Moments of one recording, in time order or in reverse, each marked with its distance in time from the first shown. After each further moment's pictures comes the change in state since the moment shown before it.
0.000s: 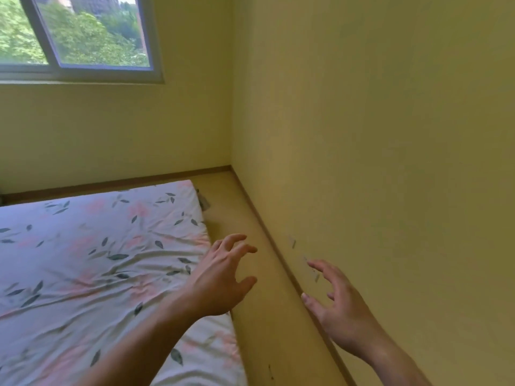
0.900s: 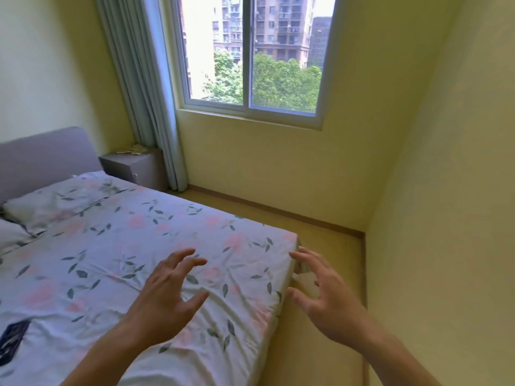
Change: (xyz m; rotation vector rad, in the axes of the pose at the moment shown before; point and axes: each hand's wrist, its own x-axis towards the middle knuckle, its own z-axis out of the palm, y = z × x) left_hand 0.199 -0.096 -0.071 0.060 0.546 -0.826; right_hand 0.505 -0.096 -0.002 -0.048 -0.618 -0.714
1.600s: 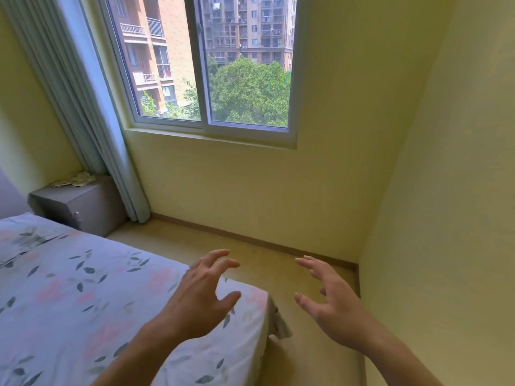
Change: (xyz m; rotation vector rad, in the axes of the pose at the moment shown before) left_hand 0.480 0.164 0.156 -0.004 -0.080 0.156; right_hand 0.368 0.249 -0.205 0.032 0.018 0.063
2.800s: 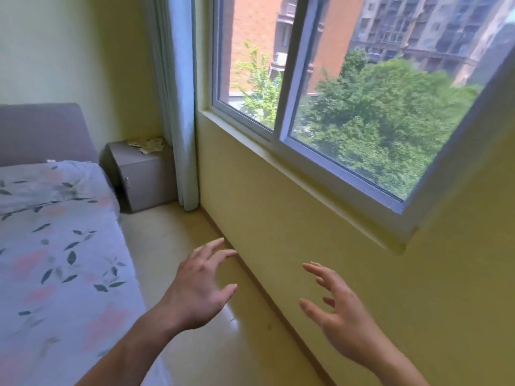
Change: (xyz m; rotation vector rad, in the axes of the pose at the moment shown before) left_hand 0.625 -0.150 0.045 -0.010 0.315 -0.530; right_hand 0.763 0.141 -0.109 0.013 -0.446 -0.270
